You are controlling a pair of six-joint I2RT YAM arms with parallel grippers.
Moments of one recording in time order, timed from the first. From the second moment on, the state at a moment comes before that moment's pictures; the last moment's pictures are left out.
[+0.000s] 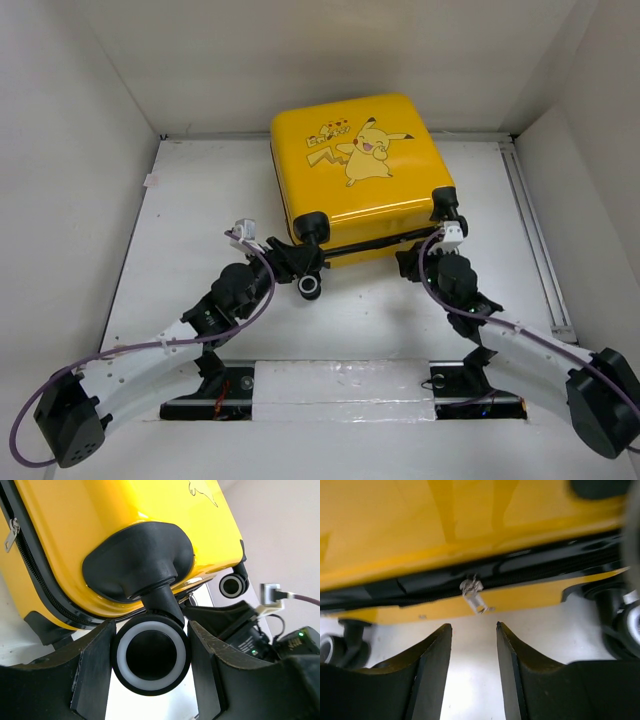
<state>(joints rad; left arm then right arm) -0.83 0.74 0.37 0.30 -0.29 -0.87 0.57 0.91 0.26 0.41 0.23 0.41</state>
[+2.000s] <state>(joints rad) -0.81 0.78 0.41 0.29 -0.30 -0.82 0.95 1.09 0.40 0.35 0.69 0.36</state>
